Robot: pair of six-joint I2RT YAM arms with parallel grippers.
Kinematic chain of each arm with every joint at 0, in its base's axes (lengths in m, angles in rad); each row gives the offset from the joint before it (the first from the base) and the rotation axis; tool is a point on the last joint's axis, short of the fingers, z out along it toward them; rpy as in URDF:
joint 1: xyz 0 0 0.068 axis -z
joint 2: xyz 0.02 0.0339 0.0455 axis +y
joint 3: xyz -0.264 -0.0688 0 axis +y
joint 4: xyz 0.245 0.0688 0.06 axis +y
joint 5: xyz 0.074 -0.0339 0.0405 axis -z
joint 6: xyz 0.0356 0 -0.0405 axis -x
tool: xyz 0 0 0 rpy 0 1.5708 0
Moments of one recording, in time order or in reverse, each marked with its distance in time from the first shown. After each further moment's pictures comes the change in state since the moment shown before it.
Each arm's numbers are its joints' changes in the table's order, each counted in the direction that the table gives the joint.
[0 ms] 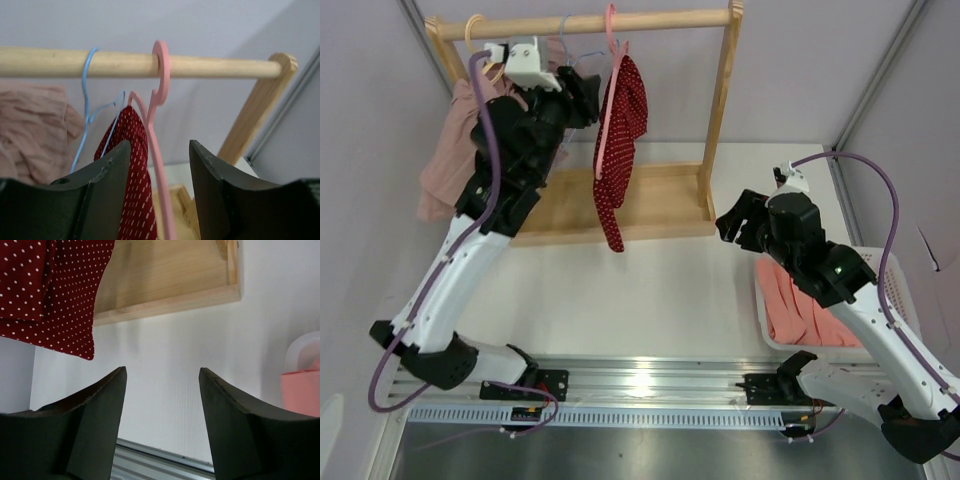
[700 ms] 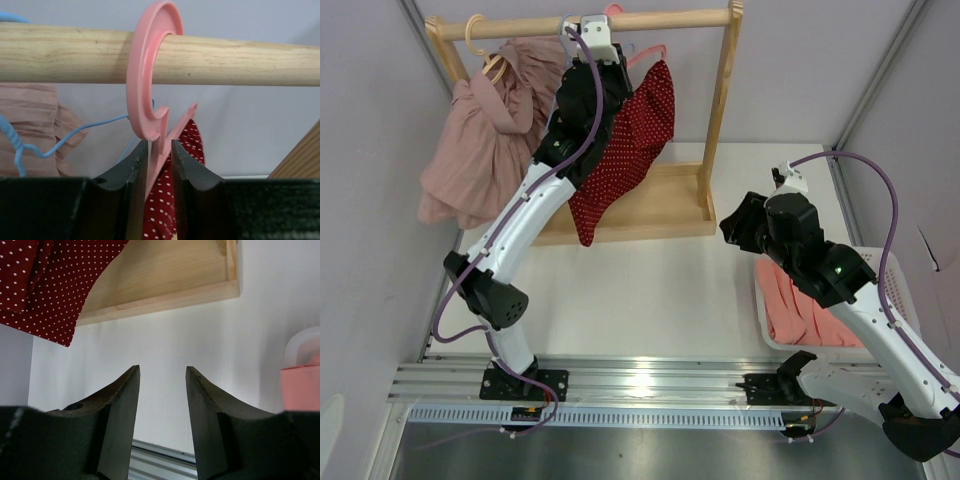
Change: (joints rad) left arm 0.000 0.379 -0.227 -0.108 -0.151 -0.068; right arm -0.023 0.003 -0.008 0.021 0.025 -0.007
